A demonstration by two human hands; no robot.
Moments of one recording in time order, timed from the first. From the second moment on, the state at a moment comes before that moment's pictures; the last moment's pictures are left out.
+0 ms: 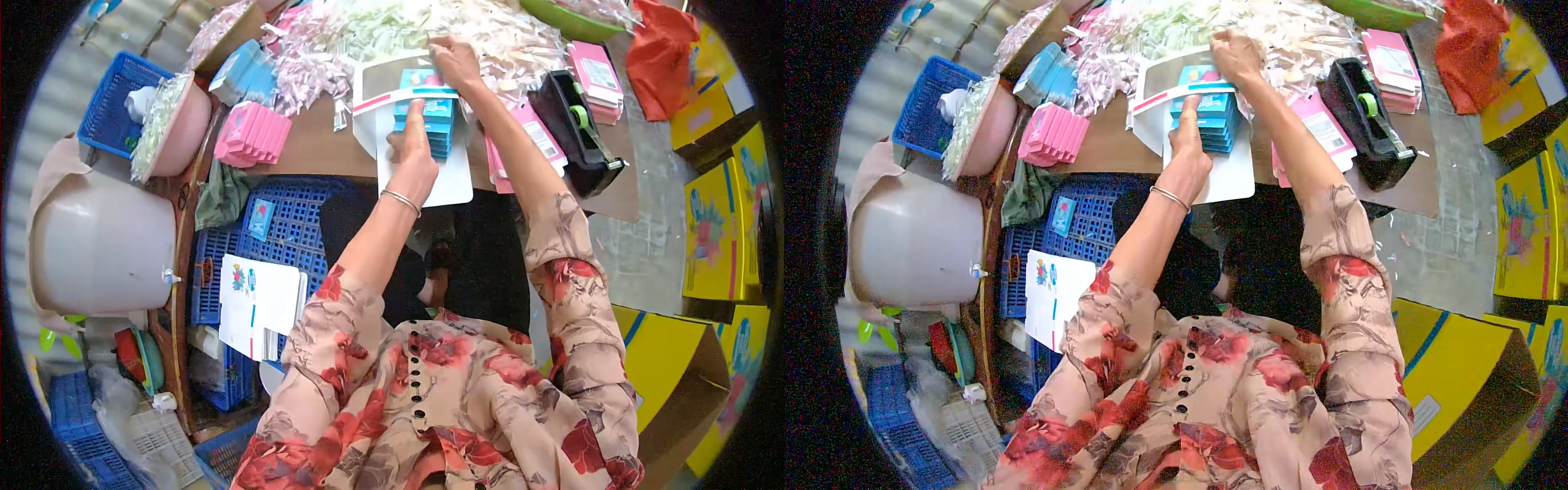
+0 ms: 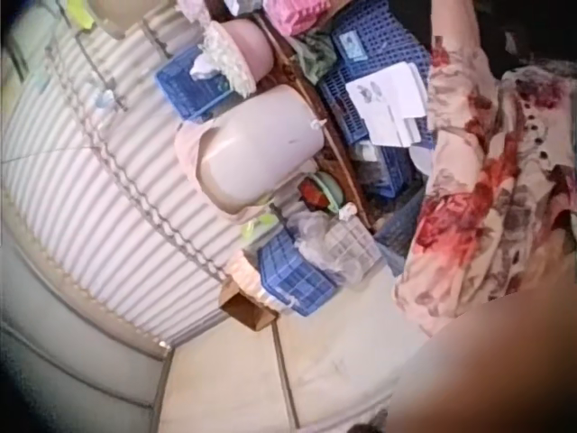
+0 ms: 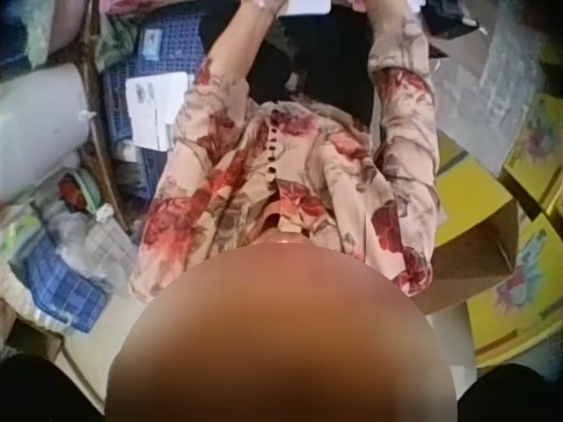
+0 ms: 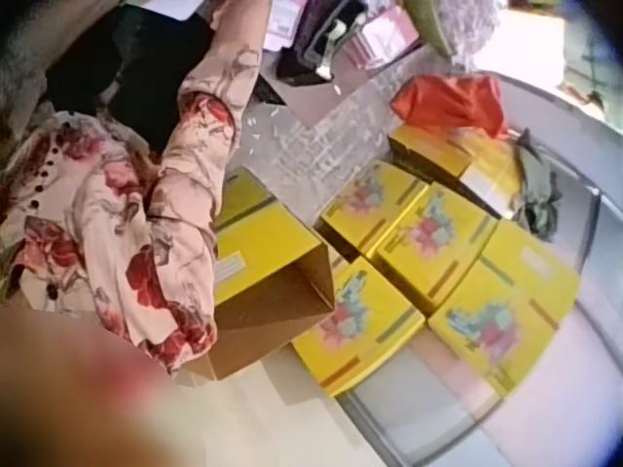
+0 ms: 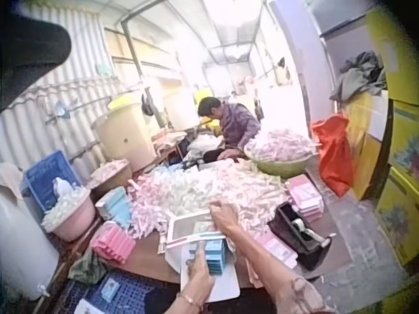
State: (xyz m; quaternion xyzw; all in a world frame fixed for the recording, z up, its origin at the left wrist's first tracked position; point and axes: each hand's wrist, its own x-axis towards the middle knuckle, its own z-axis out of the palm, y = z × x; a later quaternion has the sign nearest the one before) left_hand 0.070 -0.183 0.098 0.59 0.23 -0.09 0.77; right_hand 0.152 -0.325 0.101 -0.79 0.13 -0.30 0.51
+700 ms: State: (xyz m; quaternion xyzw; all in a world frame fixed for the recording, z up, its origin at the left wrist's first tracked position) left_hand 0.075 -0.136 0.122 0.67 0.07 -0.26 0.69; right_hand 0.139 -0.324 0.104 -0.79 0.03 -0.19 0.58
